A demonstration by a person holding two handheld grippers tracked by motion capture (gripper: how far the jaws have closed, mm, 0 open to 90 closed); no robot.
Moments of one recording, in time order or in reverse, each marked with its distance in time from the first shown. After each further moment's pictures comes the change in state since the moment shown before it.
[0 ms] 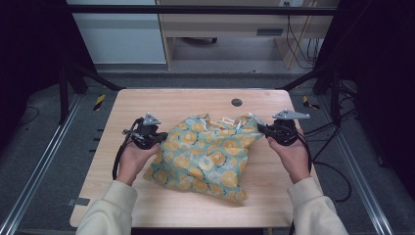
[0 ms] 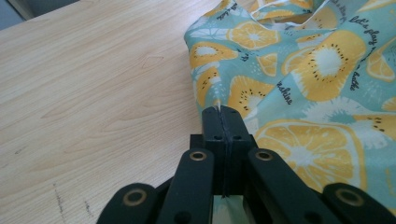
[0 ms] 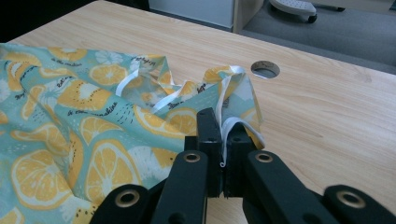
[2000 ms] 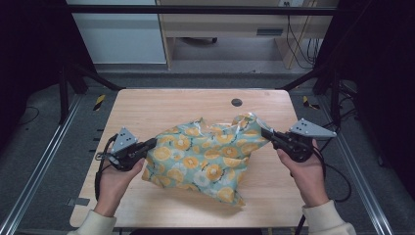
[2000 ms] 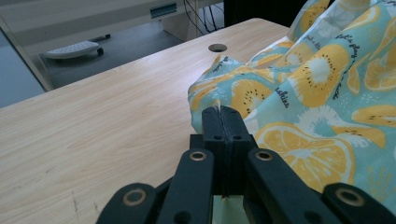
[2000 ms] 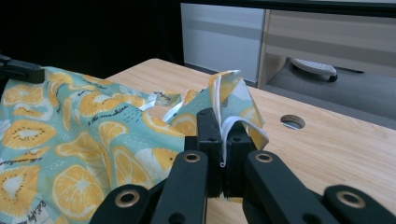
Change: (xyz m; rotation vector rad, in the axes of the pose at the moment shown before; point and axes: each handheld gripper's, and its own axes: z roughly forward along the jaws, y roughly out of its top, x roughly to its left) left arm -0.030 -0.042 -0.083 -0.318 0.002 0.036; right arm 0.038 -0.002 -0.077 -0.237 0.121 -0.056
